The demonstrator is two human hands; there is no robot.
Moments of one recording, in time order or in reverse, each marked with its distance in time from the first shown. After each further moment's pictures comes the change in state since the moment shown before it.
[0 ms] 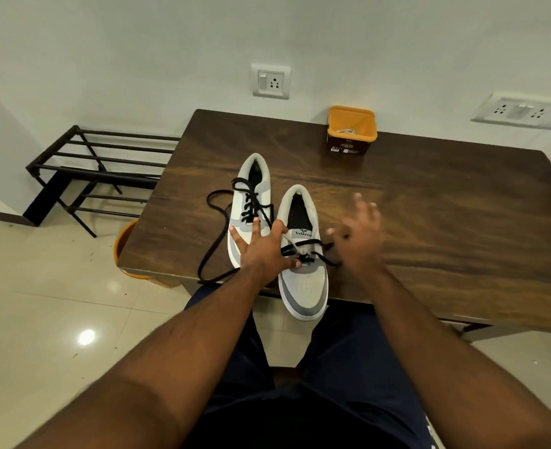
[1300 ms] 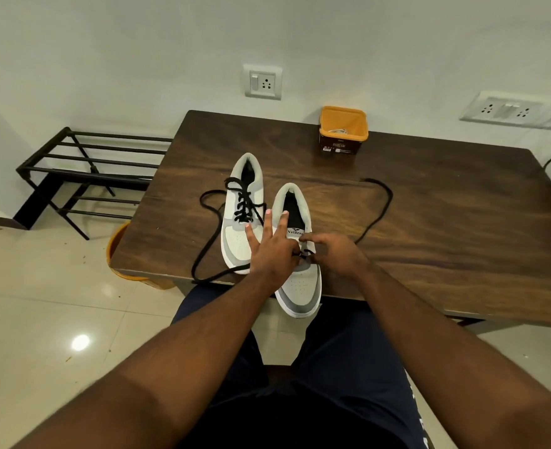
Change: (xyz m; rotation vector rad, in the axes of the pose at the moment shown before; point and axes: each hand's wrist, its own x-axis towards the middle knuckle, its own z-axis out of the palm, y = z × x) left_hand -0.011 0.029 0.006 0.202 0.031 0.181; right_hand -0.001 0.011 0.012 0.159 -0.475 -0.192
